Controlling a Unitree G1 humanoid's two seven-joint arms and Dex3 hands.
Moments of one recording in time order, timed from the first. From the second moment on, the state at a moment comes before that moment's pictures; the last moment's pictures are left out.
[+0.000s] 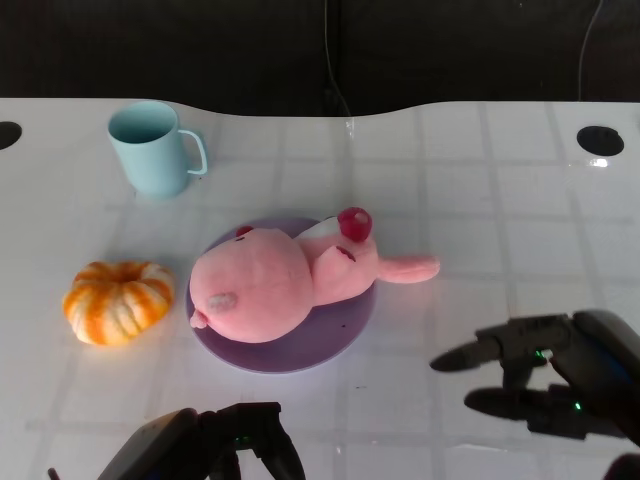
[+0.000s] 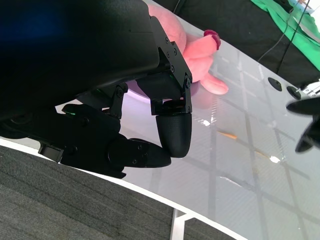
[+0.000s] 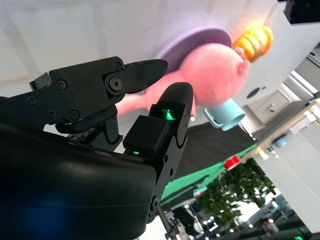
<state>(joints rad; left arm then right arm) 0.37 0.29 -0.21 -0.42 0.38 -0.06 -0.25 0.14 -0.36 0.12 -0.23 -0.36 -0.33 0.18</state>
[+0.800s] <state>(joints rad) 0.35 0.29 -0.20 -0.38 0.38 -0.08 -0.25 0.20 -0.36 0.11 -0.14 -0.42 -0.41 0.12</state>
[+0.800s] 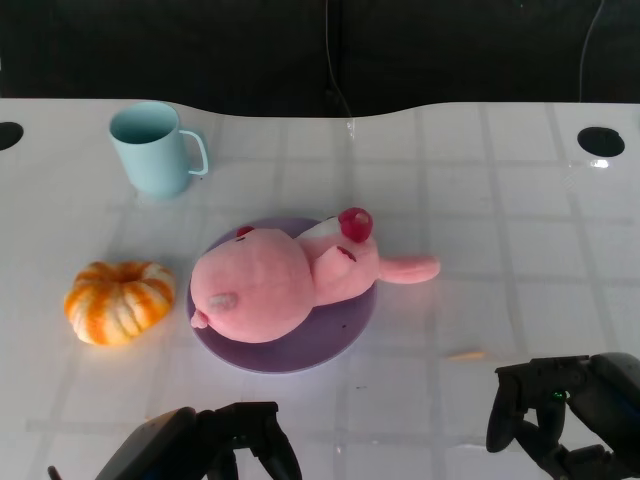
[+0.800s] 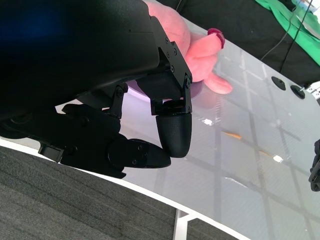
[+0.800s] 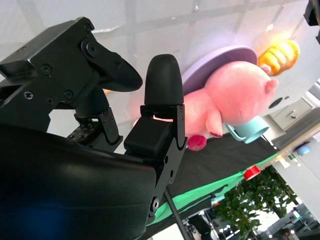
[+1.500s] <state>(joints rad) 0.33 0.28 -0.19 -0.37 0.36 -0.08 -0.25 0.17 -0.34 0.17 -0.19 -0.43 -0.35 0.18</state>
